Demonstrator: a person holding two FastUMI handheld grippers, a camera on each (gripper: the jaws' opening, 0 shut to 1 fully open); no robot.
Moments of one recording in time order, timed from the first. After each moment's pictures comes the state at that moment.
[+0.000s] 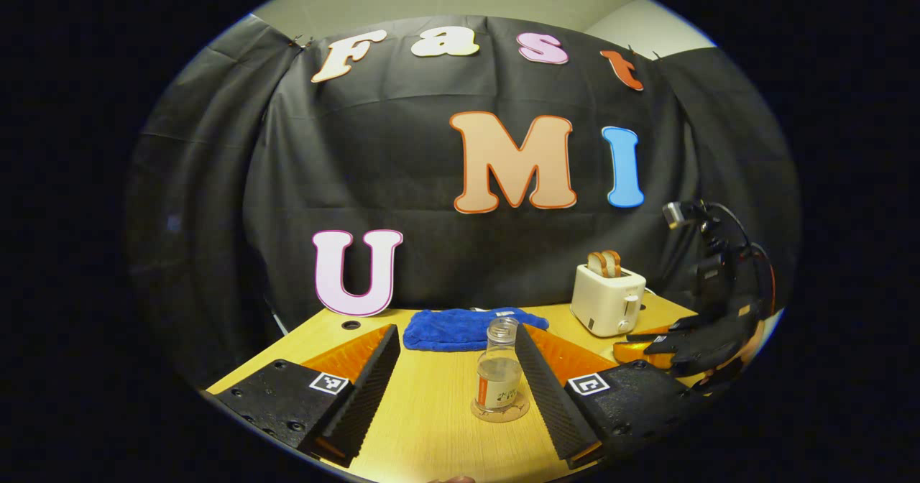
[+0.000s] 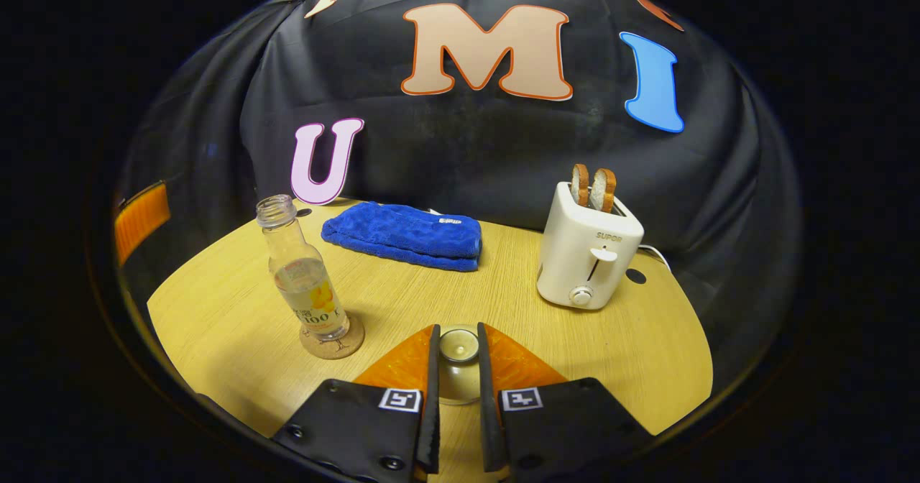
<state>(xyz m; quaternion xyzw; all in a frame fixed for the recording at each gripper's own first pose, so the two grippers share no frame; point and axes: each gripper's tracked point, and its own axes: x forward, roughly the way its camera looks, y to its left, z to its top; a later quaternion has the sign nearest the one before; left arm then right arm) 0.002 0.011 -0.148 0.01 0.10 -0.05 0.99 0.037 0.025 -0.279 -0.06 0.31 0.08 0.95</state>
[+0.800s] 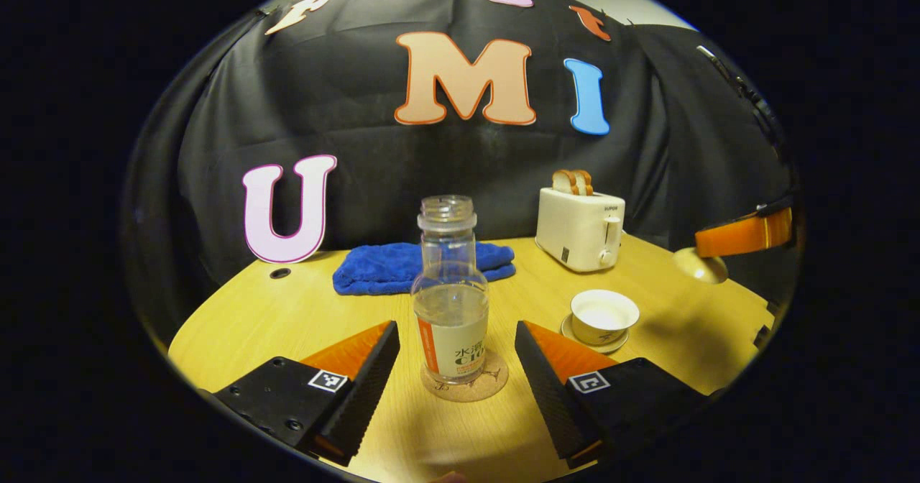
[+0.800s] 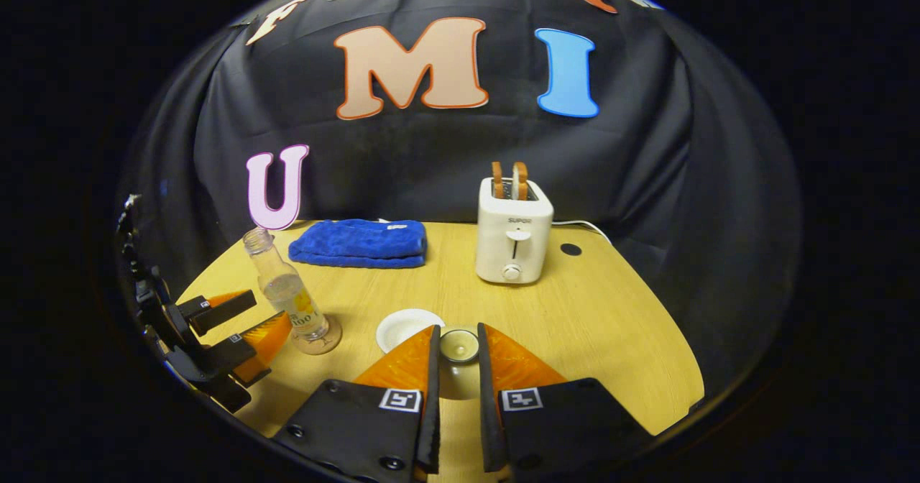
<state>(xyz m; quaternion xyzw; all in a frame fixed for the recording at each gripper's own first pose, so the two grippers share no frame) 0.033 -0.031 -0.289 0.02 0.21 -0.13 0.97 -0.016 -0.042 -0.236 -0.01 0.31 -0.04 0.95</state>
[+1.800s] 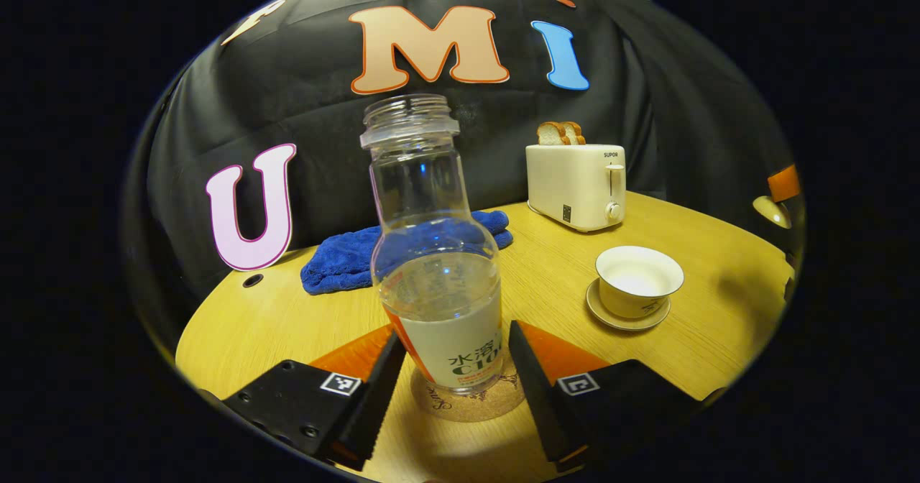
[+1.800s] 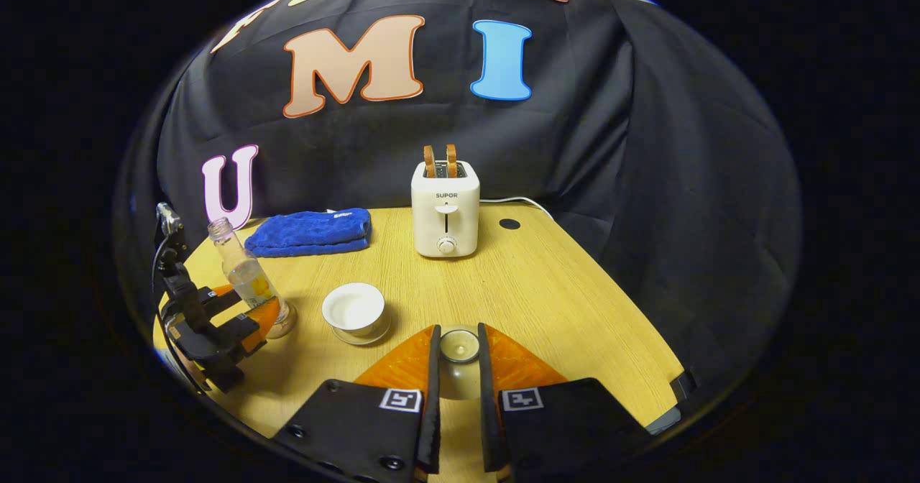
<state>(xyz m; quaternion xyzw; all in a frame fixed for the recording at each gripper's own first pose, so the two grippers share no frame) 0.068 -0.042 -0.336 0.08 0.23 -0.17 0.95 -0.065 -0.098 -0.236 -0.01 0.33 -0.13 0.93</state>
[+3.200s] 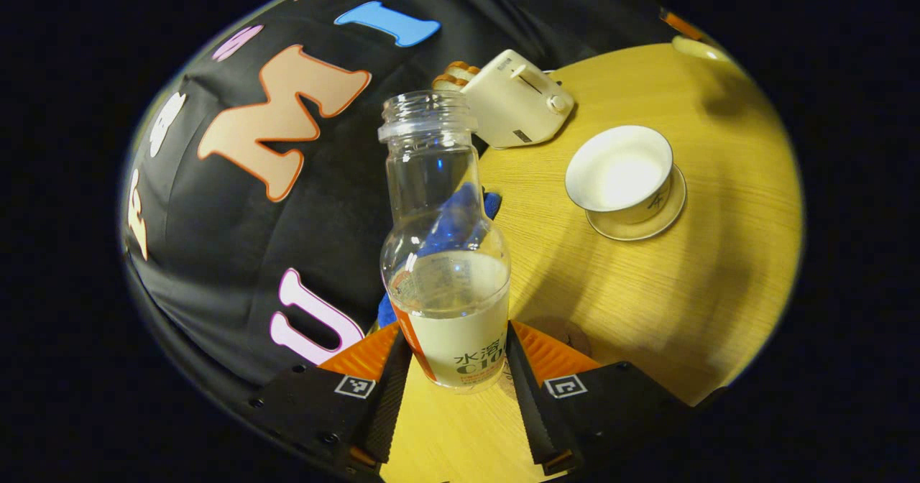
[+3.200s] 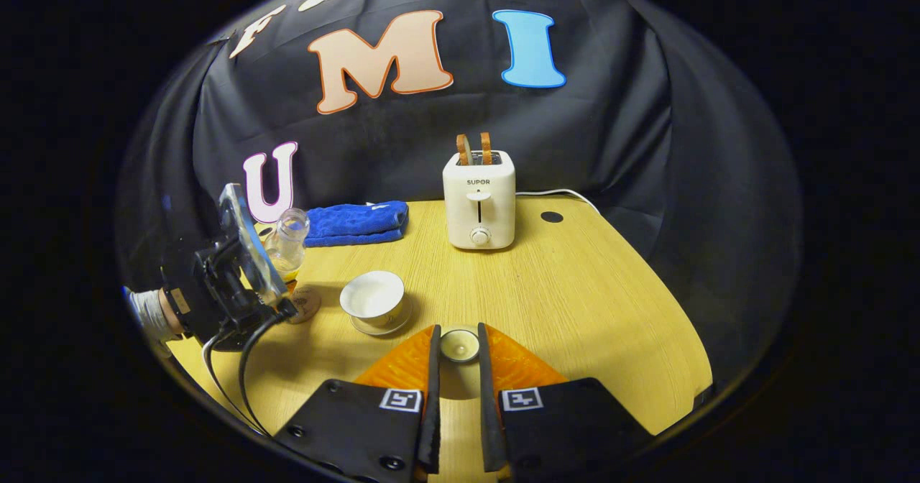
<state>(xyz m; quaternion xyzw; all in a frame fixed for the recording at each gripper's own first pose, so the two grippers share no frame) 0.072 -0.042 -0.316 0.49 0.23 -0.19 0.82 -0.056 -0.102 -0.267 0.03 0.34 -0.02 0.94</state>
